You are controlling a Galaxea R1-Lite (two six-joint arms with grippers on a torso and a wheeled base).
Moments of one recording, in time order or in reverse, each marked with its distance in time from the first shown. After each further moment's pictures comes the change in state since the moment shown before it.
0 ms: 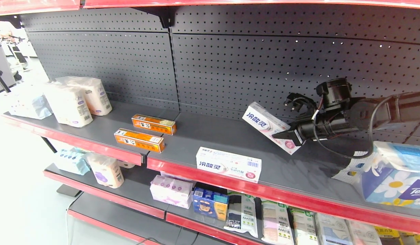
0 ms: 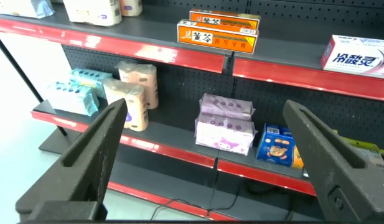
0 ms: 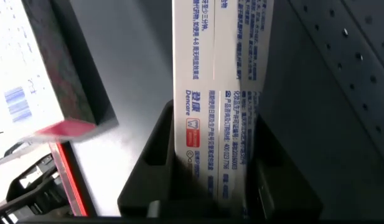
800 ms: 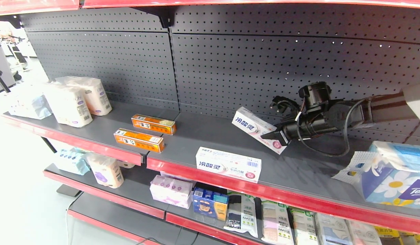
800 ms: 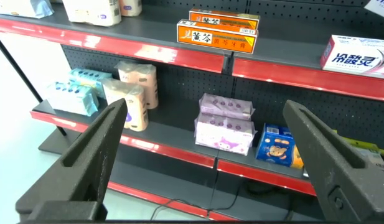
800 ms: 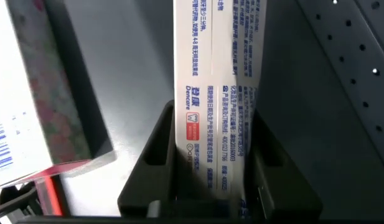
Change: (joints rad) left arm 0.000 0.000 0.000 0.000 0.000 0.000; right arm 0.052 0.104 -0.103 0.005 -0.013 -0.002
